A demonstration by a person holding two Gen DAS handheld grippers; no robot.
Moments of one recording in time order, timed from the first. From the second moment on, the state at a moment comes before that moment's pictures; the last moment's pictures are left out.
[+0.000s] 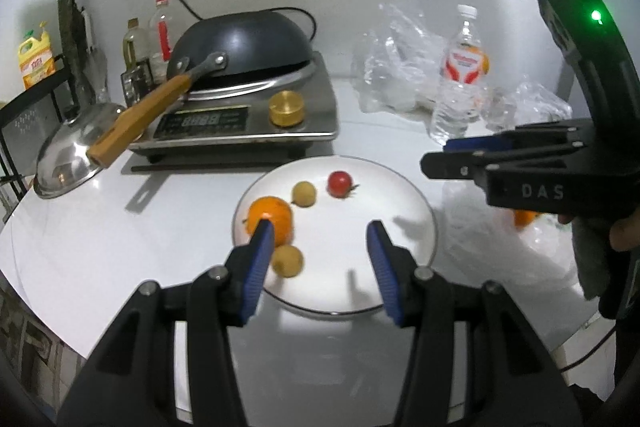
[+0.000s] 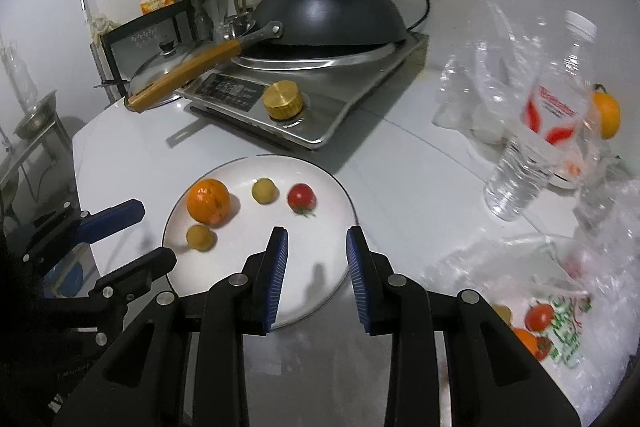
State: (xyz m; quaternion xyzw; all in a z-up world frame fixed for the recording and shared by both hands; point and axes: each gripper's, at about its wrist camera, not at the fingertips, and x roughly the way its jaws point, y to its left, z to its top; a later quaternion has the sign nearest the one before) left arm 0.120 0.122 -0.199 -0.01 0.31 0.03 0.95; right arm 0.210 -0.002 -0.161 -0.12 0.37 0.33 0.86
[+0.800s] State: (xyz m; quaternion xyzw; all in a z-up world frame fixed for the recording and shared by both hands) left arm 0.111 0.043 -0.167 0.03 0.29 0.01 0.96; right arm 0.175 -0.102 -0.139 -0.09 0.35 0.29 0.89
